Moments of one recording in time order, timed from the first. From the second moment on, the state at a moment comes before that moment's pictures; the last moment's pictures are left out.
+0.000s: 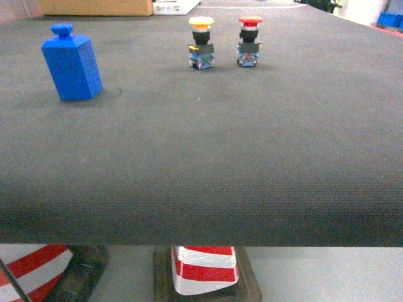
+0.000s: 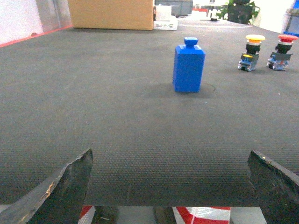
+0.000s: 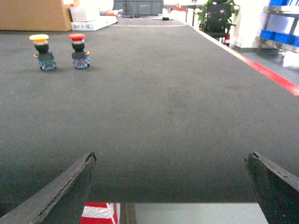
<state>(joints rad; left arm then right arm) 0.00 0.01 0.01 0.00 0.00 -0.01 0.00 0.01 0.01 -0.01 0.00 0.00</state>
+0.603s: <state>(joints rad) 0.00 0.01 0.01 0.00 0.00 -0.01 0.00 0.01 0.01 -0.01 0.00 0.00</state>
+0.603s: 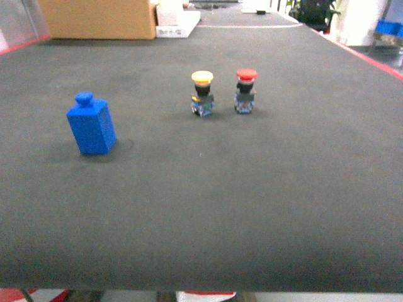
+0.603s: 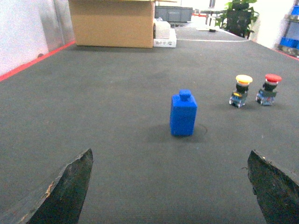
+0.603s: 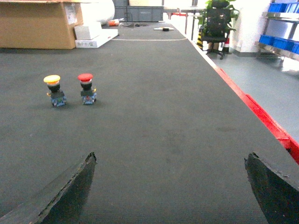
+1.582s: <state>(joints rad) -0.18 0.23 0.05 0.03 -0.41 -0.07 0.00 0.01 0.01 0.00 0.00 0.00</state>
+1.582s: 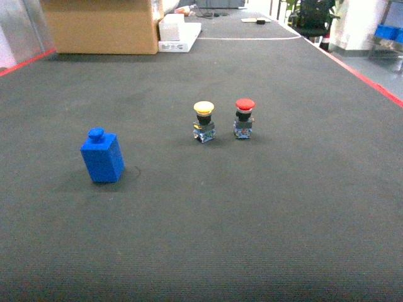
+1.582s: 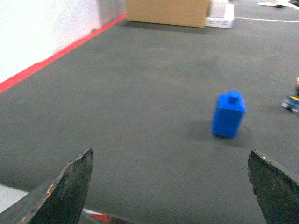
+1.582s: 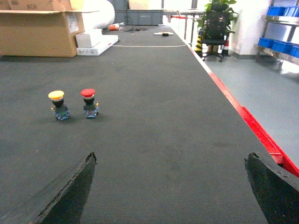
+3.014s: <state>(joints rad) -0.18 2.21 0.95 0.95 -0.21 0.00 0.00 0.01 0.01 -0.01 0.00 0.00</state>
